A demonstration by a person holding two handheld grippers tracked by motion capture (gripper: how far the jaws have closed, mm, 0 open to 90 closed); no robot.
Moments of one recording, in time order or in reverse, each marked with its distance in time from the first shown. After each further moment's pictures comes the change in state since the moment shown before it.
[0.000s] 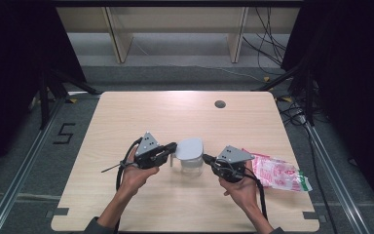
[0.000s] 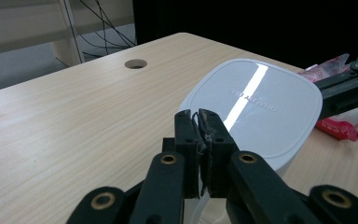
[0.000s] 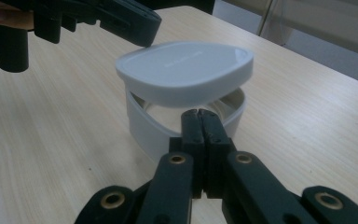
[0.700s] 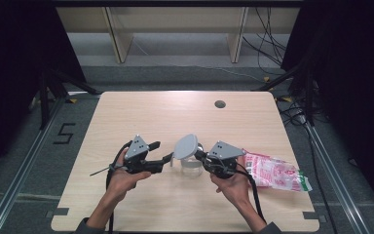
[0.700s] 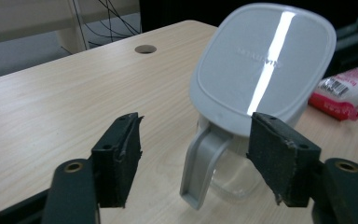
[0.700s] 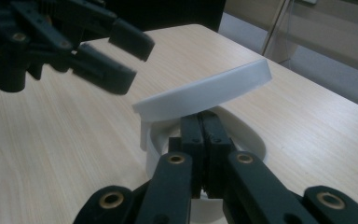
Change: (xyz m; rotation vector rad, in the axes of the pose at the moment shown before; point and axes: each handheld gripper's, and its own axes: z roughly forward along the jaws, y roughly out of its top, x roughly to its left) left arm 0.009 -0.011 -0.027 0.039 0.021 -0.012; right arm 0.010 0.024 0.012 -0.057 0.010 -0.059
